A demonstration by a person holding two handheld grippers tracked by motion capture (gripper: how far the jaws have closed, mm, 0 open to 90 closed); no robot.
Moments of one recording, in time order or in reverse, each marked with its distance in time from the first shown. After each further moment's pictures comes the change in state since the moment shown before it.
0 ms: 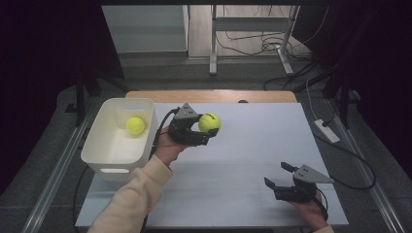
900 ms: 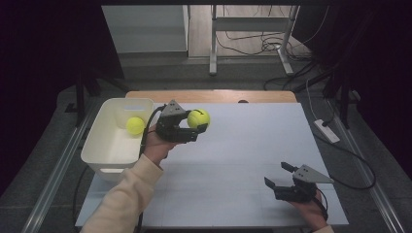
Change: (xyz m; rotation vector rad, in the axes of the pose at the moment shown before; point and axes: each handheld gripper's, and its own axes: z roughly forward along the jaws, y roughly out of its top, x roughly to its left) left arm 0.014 -0.002 -0.026 -0.030 0.046 -0.026; right arm 0.000 0.000 0.000 0.003 -0.007 -0.001
